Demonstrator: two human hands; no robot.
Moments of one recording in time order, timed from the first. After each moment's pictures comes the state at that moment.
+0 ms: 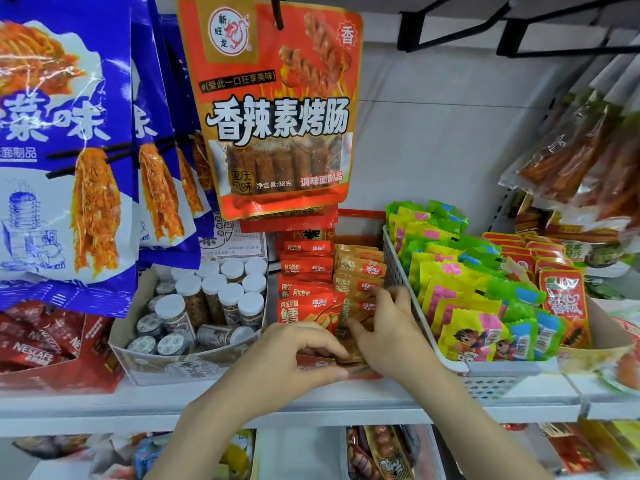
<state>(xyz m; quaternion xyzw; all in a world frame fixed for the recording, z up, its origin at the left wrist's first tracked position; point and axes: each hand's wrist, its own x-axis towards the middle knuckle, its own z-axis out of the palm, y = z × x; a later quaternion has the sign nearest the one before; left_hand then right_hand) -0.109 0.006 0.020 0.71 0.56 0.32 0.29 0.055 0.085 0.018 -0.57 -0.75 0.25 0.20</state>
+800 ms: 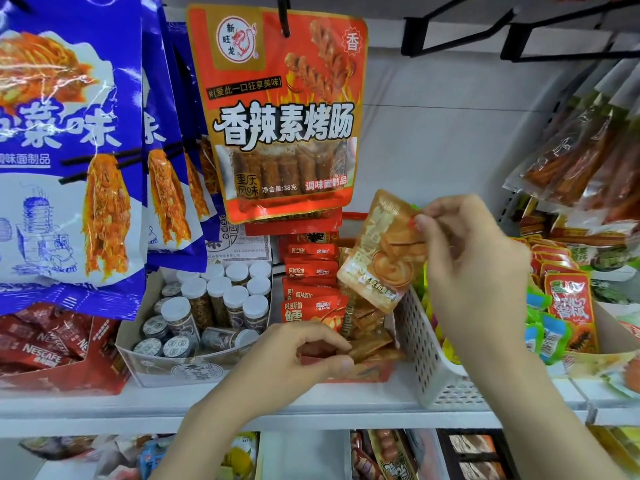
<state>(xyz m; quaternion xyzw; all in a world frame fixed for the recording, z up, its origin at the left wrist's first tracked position) -0.108 0.002 0.026 0.64 0.58 0.36 0.36 0.079 0.074 0.114 -0.40 -0.72 0.02 0.57</state>
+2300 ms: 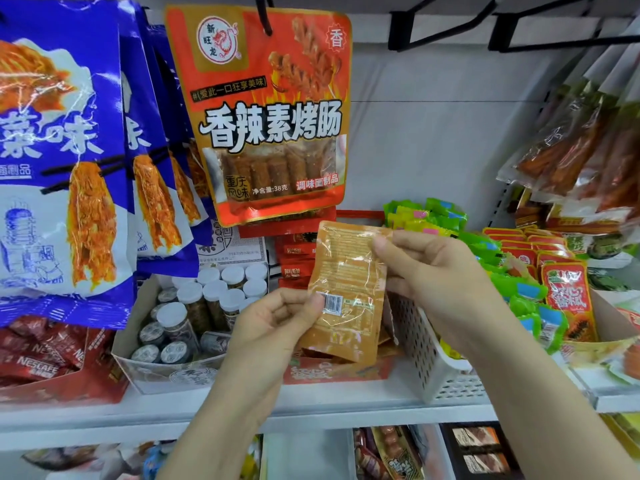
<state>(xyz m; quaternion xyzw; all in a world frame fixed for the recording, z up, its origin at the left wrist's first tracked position) -0.091 0.001 0.049 0.34 0.52 0.63 0.47 0.072 0.083 0.106 -0.34 -0.55 0.62 0.45</state>
